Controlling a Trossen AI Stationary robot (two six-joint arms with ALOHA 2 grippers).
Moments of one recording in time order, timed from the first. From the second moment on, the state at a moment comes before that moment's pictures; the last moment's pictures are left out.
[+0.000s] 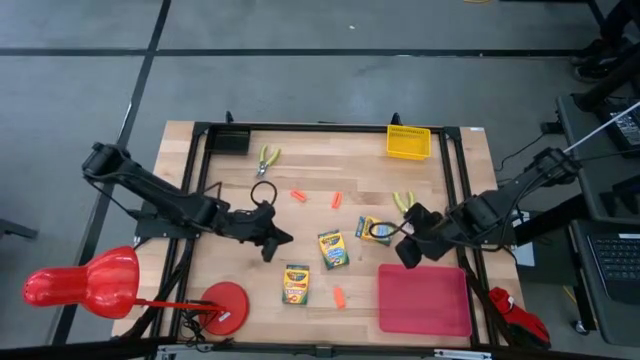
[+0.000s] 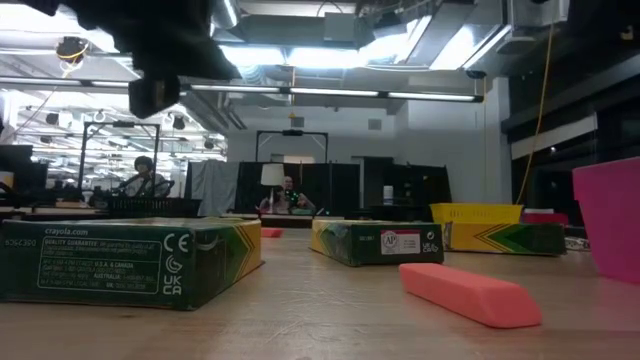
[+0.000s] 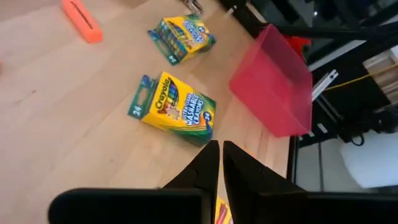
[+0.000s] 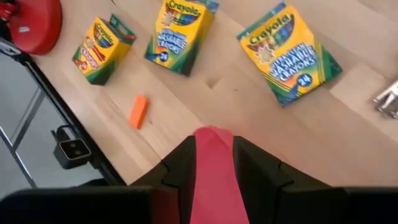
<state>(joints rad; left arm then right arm) -0.36 1.21 0.62 0.08 -0.30 -0.98 0.58 1.18 1.06 -0.97 0.25 1.41</state>
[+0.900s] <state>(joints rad) -0.35 1.51 0.81 0.01 -0.16 -0.70 0.58 1.31 1.06 -0.51 0.35 1.39</state>
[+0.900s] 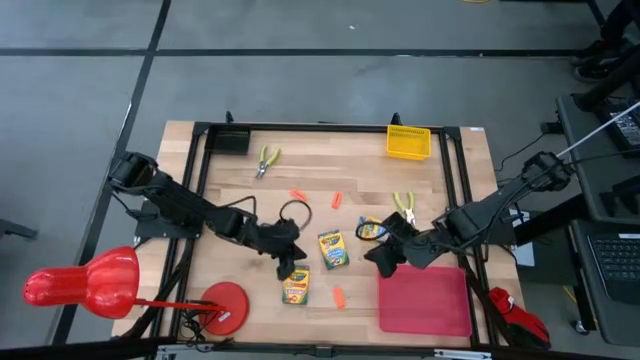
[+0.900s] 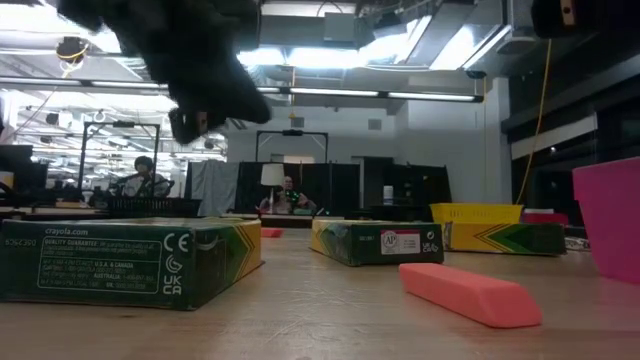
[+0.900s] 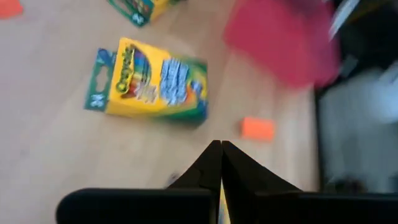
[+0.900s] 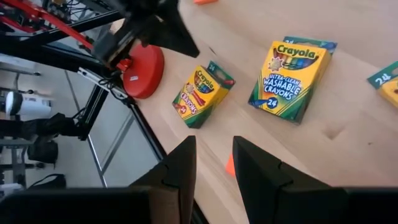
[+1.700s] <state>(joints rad) -0.67 1.55 0.92 -0.16 -0.32 -0.94 0.60 1.32 1.06 -0.38 0.52 1.37</state>
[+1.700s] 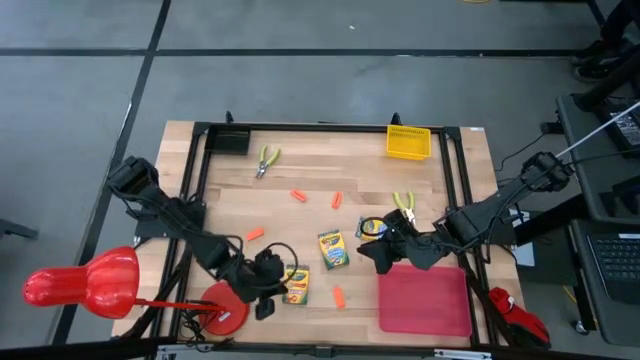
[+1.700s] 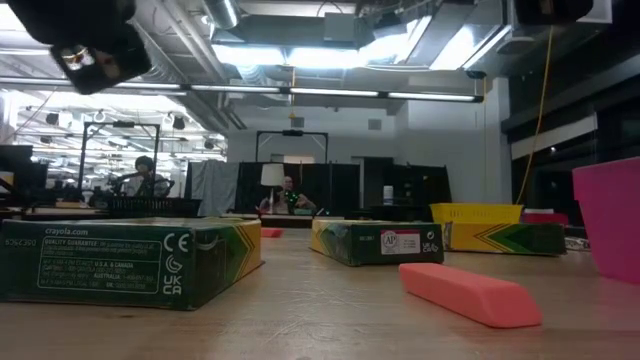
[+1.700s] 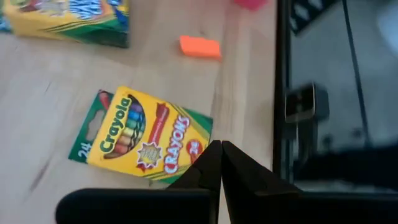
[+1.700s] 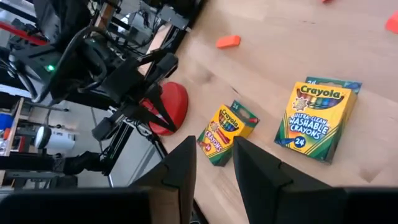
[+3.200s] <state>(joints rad) -0.76 2.03 1.40 -0.62 -0.55 -1.08 0.76 1.32 1.06 -0.33 0.57 1.19</state>
